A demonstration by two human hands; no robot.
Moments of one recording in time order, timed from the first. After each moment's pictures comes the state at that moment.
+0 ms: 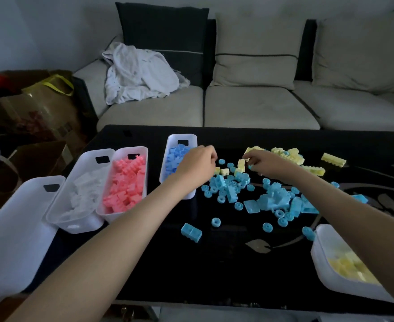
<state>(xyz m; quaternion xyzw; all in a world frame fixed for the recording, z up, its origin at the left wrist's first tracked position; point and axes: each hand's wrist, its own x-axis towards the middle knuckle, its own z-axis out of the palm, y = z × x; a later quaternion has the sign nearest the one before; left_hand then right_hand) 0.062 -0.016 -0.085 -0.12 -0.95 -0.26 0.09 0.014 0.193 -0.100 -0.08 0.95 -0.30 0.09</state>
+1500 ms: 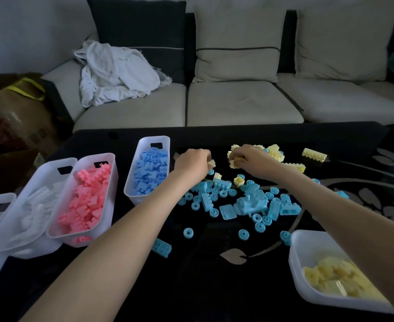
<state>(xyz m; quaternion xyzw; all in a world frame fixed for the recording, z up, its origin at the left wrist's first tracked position) 0.013 0.045 -0.096 -0.09 -0.98 -0.16 -0.01 -0.007 0.228 -0.109 -0.17 0.96 -0.20 -0.01</state>
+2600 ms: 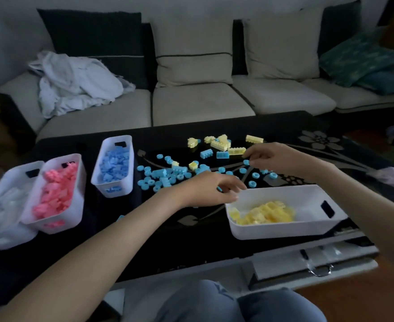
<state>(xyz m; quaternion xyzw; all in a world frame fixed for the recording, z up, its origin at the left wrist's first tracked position) 0.156 0.130 -0.071 -0.37 -0.86 -0.28 -0.20 0.152 0.354 -0.052 -0.10 0.95 -0.28 0.04</state>
